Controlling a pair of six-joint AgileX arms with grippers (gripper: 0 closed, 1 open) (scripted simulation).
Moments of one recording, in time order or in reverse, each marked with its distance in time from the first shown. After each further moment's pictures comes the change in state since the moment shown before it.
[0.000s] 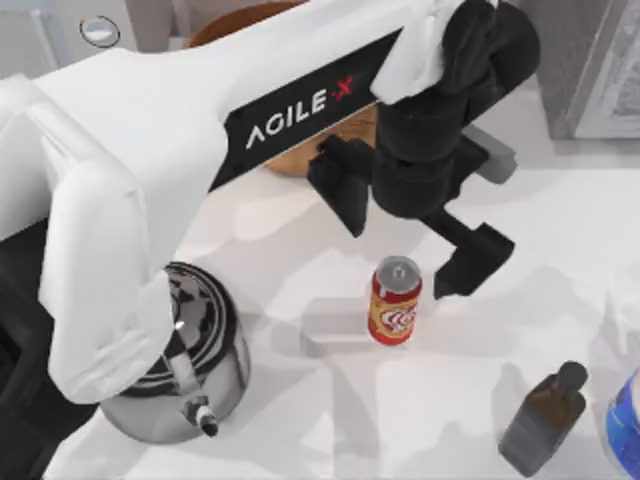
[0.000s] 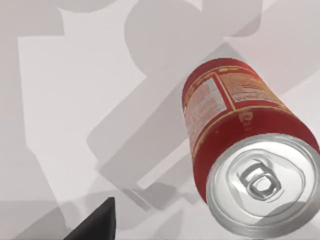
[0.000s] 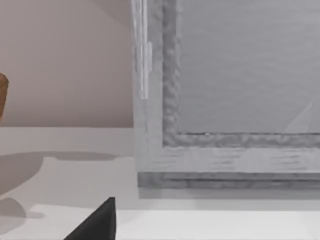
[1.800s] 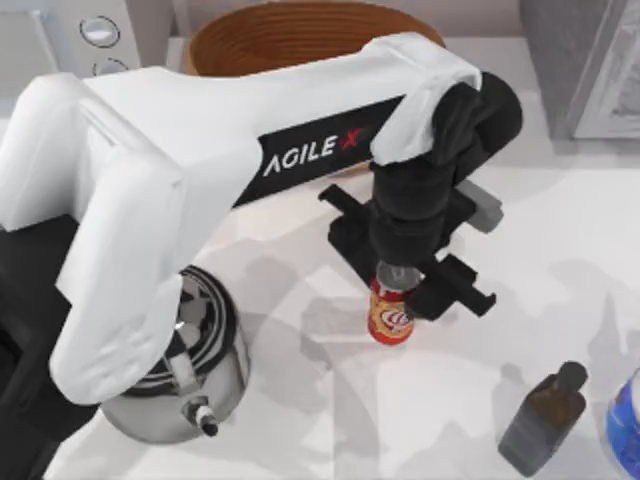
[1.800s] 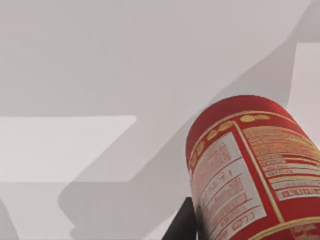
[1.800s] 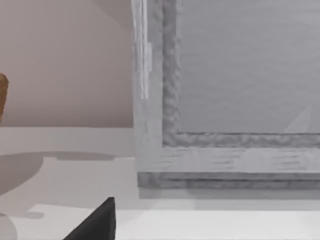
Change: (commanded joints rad) left arm -0.003 0.001 -0.234 0.235 -0.001 0.002; right arm 0.000 0.000 0.000 0.000 0.000 0.000
